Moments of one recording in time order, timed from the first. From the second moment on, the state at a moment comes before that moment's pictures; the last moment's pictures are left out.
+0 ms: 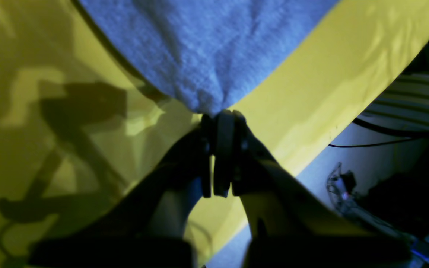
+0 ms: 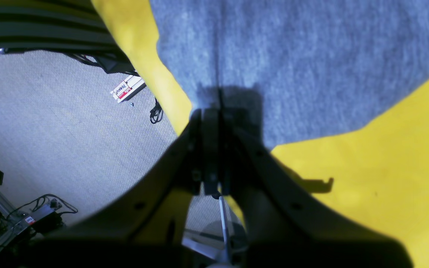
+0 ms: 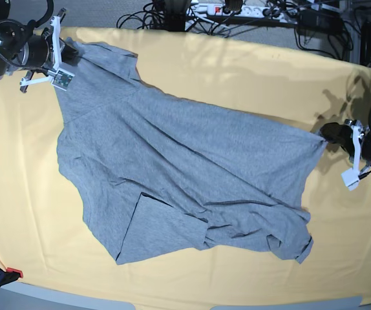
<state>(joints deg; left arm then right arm) -27.6 -57.5 27.2 67.7 -87.8 -42.2 80.4 -27.9 40.3 9.2 124.5 49.8 41.8 -82.0</state>
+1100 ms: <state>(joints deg) -16.7 -65.0 27.9 75.0 -87.9 -42.0 80.1 -30.9 44.0 9.2 124.6 57.1 41.8 -81.8</state>
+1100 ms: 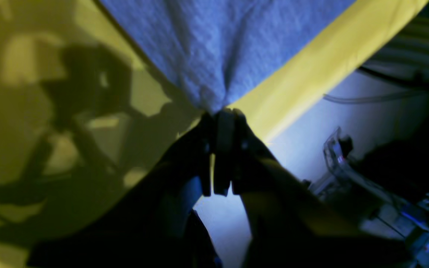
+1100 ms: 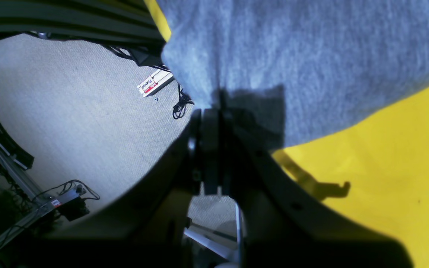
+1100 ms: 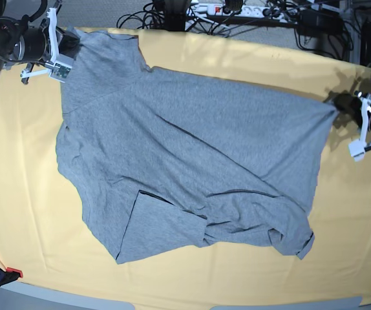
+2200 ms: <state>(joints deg) -25.2 -70.9 27.9 75.1 -88.0 -43.9 80.5 -21.1 44.6 17.4 131.2 49.4 39.5 -73.8</state>
